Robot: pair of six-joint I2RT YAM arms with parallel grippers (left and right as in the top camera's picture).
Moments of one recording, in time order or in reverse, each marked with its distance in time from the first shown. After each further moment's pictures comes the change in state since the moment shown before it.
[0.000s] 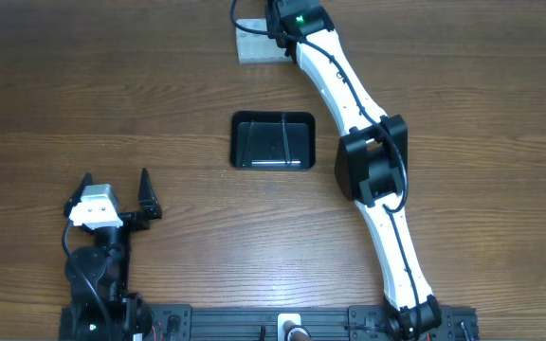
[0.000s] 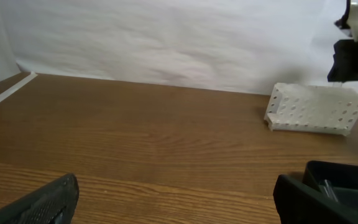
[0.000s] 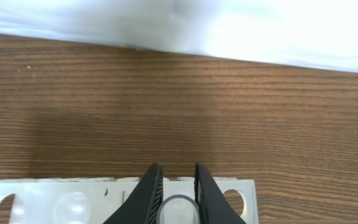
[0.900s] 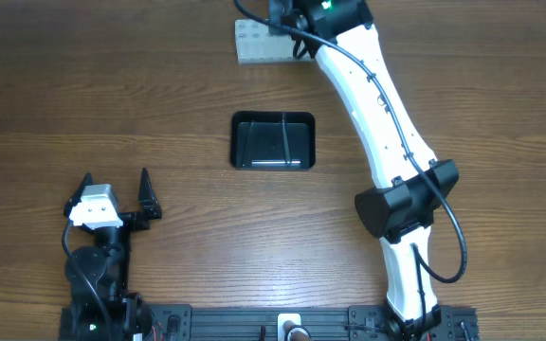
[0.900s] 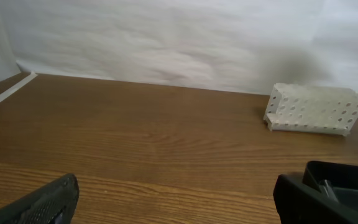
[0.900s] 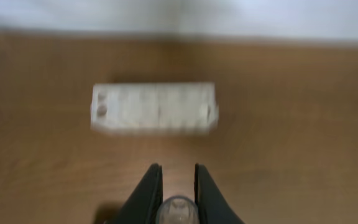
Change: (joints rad) left arm 0.000 0.000 0.000 0.000 0.000 0.000; right arm 0.071 -0.367 0.007 -0.512 -0.066 0.180
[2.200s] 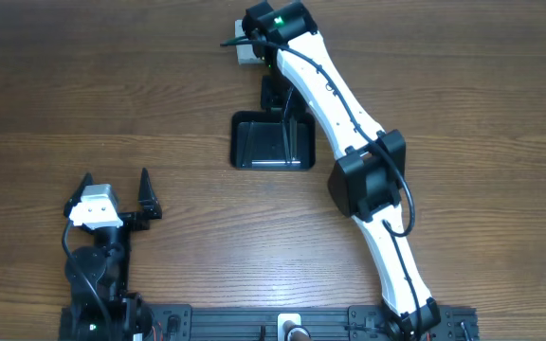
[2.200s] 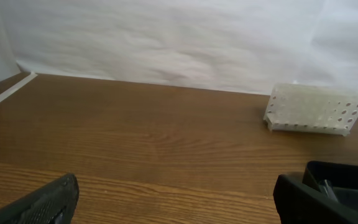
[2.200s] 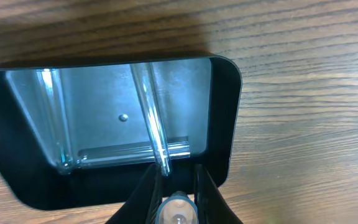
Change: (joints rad) left arm 0.000 0.000 0.000 0.000 0.000 0.000; right arm 0.029 0.260 0.000 -0.476 -0.206 0.198
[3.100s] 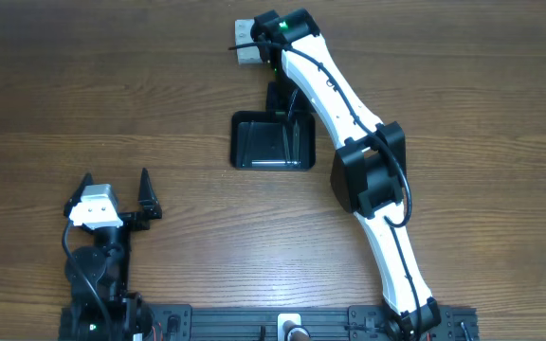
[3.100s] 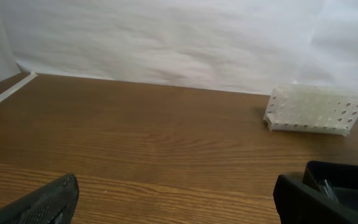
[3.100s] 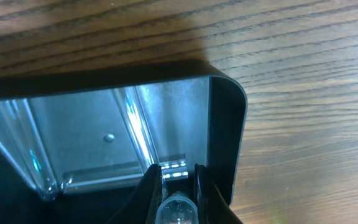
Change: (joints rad) left arm 0.000 0.000 0.000 0.000 0.000 0.000; right arm -0.032 0.011 -0.108 0.079 -0.030 0.006
